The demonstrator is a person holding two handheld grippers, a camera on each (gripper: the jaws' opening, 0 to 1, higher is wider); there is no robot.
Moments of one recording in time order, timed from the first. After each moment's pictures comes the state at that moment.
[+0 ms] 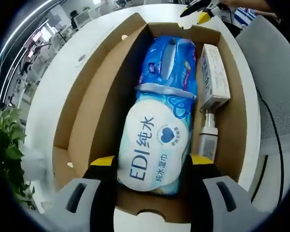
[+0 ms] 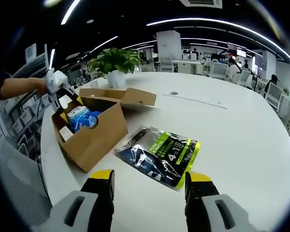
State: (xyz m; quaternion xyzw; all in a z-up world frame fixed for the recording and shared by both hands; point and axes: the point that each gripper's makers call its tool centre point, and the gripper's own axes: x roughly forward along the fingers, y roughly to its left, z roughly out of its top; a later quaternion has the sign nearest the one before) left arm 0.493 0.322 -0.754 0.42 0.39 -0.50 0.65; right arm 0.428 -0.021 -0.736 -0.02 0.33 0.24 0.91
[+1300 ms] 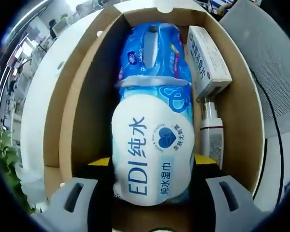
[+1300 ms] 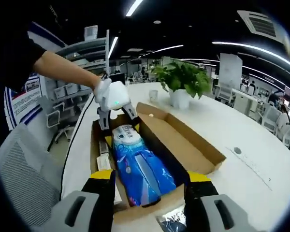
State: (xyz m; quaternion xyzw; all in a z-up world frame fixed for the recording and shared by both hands) left arm 0.488 0.316 -0.778 0.46 0.37 -0.54 0.60; right arm 0.465 0.159 -0.676 -0.14 0.24 0.49 0.83
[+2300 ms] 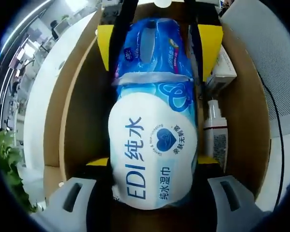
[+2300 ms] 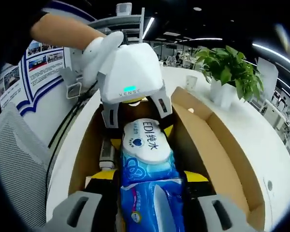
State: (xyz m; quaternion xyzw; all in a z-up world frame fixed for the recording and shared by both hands) left arm 0.492 0.319 -0.786 0.47 0.37 -0.53 0.60; right arm 0.480 0.267 -0.737 -0.23 0.27 0.58 0.74
